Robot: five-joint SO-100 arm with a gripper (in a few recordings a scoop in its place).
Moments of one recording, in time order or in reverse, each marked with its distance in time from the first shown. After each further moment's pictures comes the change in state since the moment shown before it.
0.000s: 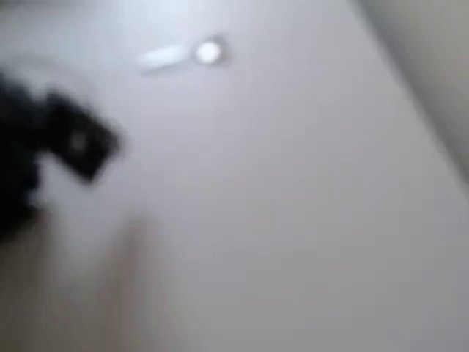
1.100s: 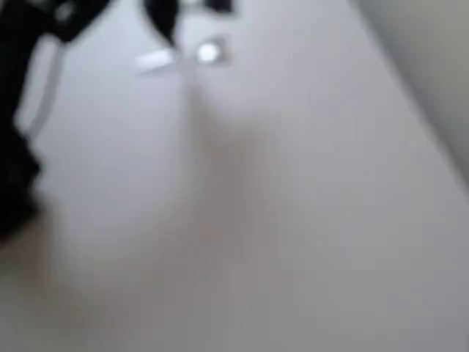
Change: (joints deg) arm -28.7 -139.5 -135.3 24.8 -11.9
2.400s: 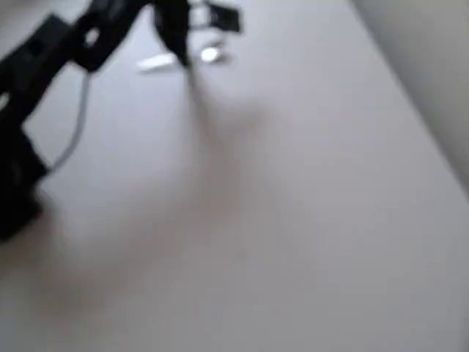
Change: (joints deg) arm 0.8 -18.8 -25.8 5.7 0.3
